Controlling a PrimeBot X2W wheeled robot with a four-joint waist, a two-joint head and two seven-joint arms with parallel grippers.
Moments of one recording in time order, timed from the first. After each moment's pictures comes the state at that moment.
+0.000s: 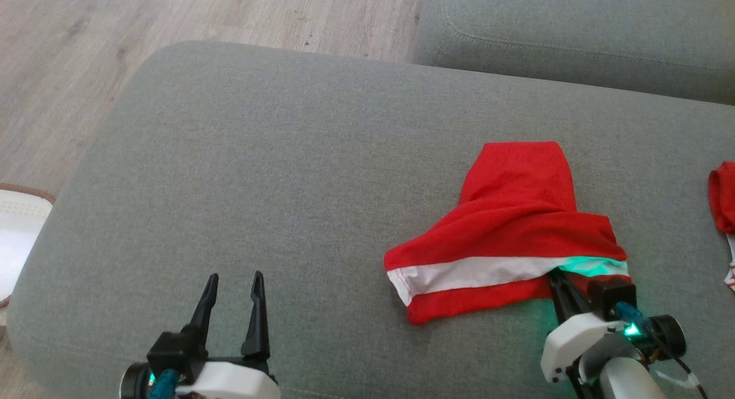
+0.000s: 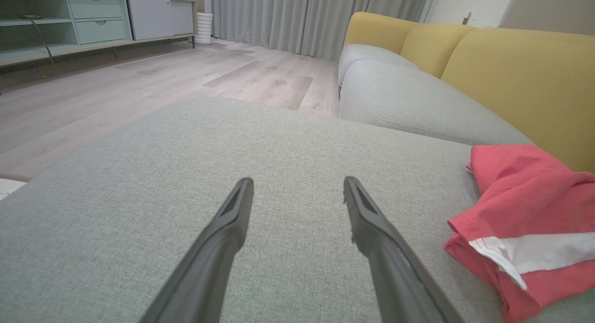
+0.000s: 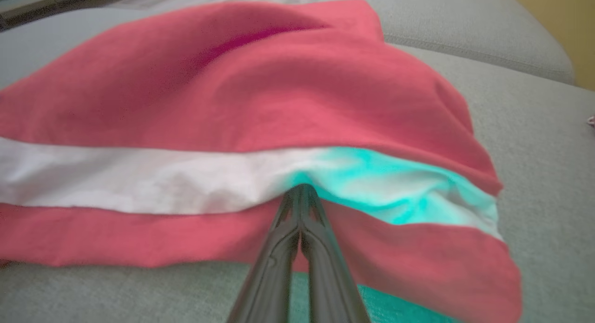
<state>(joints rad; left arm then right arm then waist) -0.03 0.31 -0.59 0.14 -0.62 0.30 -0.24 -0.15 -0.04 0.01 0.66 -0.08 0.12 -0.13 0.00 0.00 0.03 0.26</state>
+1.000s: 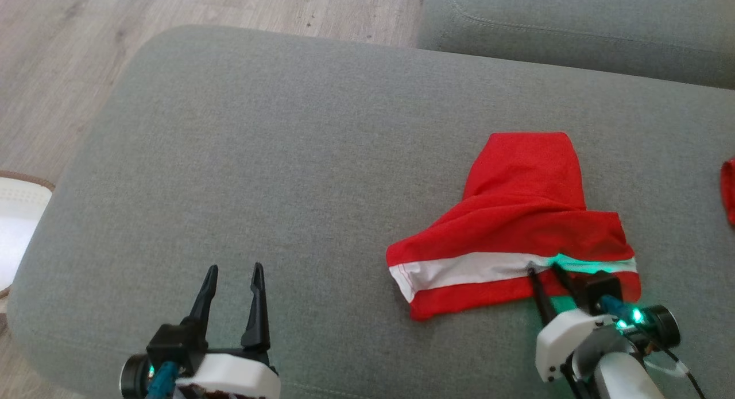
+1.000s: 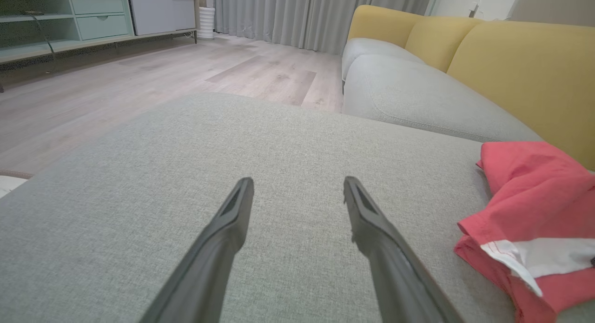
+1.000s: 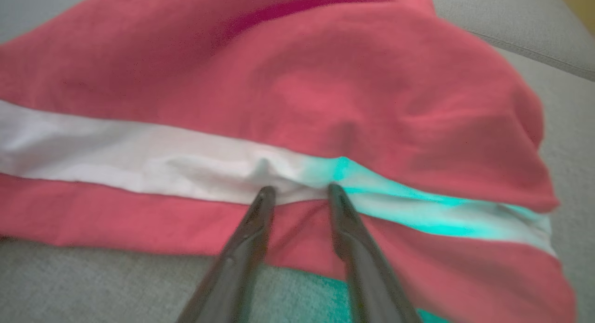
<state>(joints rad) -0.05 0.31 -0.59 0.14 -0.62 0.30 -0.24 -0.13 -0.05 0.04 0.59 -0.11 0.12 -0.06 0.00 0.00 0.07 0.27</state>
